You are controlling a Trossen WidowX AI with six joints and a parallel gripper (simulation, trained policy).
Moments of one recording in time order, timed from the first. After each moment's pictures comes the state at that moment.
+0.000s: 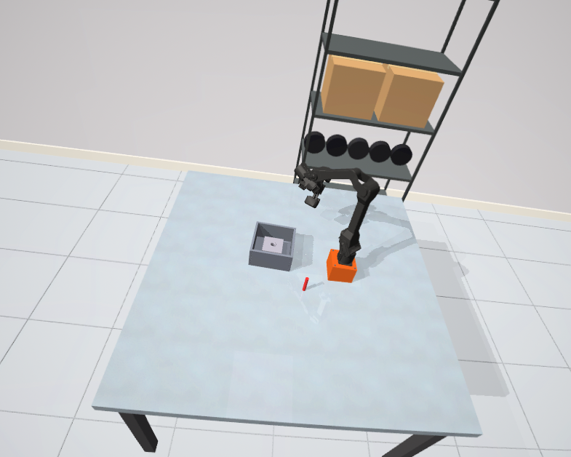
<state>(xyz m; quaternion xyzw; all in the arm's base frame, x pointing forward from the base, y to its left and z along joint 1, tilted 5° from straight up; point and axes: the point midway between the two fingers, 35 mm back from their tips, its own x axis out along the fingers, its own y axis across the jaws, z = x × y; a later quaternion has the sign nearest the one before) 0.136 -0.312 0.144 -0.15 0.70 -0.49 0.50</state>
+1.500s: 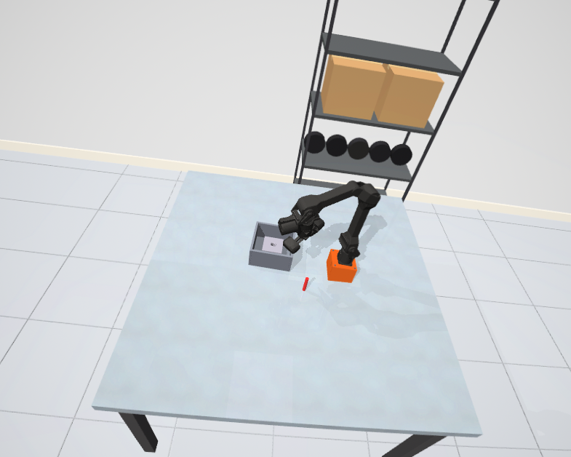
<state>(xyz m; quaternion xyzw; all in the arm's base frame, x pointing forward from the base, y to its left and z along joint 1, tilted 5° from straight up) 0.219 0.038 0.114 0.10 0.65 -0.37 0.65</state>
